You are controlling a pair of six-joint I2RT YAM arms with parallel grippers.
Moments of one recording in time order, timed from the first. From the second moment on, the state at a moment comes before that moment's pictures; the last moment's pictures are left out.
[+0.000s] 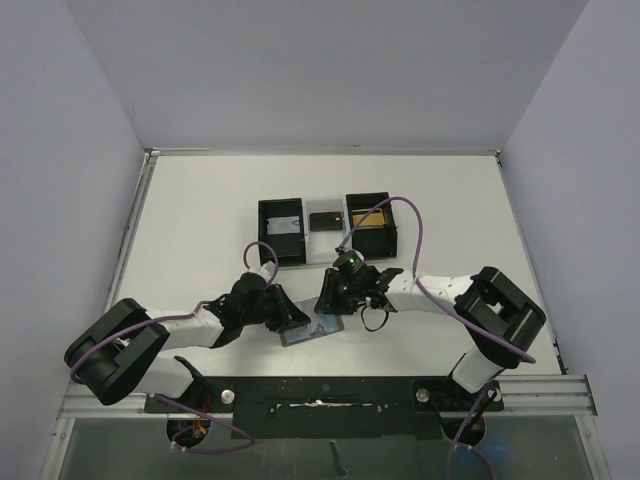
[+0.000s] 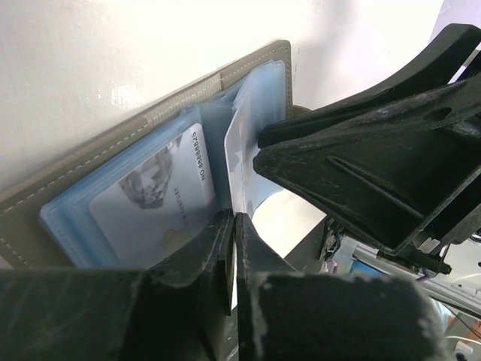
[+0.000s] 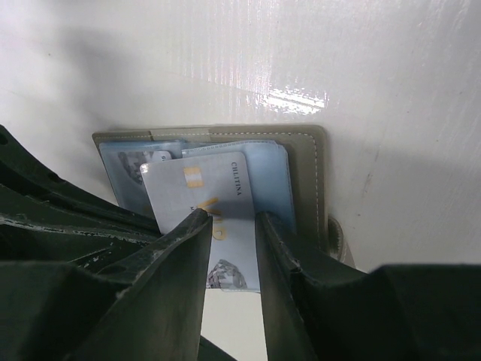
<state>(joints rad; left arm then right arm) -0.71 1.37 0.29 0.42 0.31 -1.17 0.84 1.61 0.77 -0.10 -0.12 0.90</state>
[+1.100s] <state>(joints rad) -0.71 1.37 0.29 0.41 0.30 -1.15 0.84 1.61 0.78 -0.11 -0.12 0.90</state>
